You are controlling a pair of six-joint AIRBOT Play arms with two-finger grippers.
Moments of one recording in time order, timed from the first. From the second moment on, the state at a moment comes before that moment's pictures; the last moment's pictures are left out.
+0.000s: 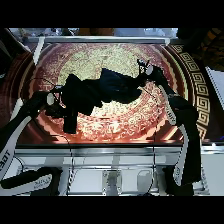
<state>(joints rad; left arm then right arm) -0.14 -1.31 0.93 1.59 -1.06 -1.67 0.17 -2.20 2.06 -1.14 1.08 1.54</state>
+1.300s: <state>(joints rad) -0.14 -0.86 0.93 1.59 -1.06 -1.63 -0.17 -0.71 0.87 -1.67 1.34 1.42</state>
